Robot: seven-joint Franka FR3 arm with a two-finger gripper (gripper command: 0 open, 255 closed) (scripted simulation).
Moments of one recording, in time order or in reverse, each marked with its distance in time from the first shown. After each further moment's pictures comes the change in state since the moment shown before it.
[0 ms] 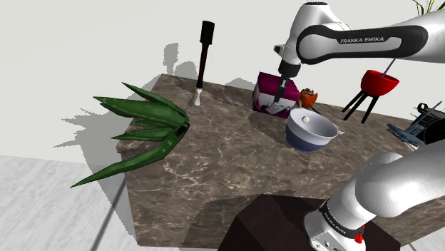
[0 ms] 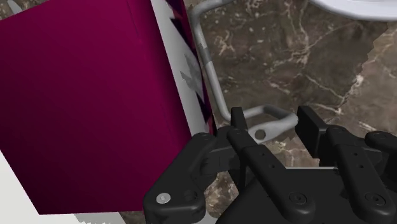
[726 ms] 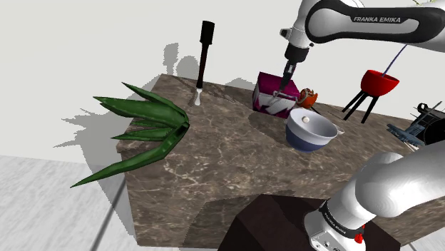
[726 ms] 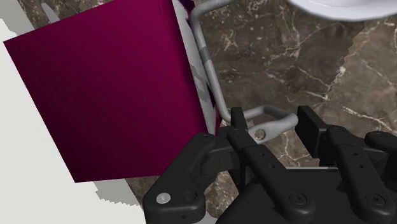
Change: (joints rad) arm 0.003 -0.010 0.006 0.137 0.011 -0.145 -0.024
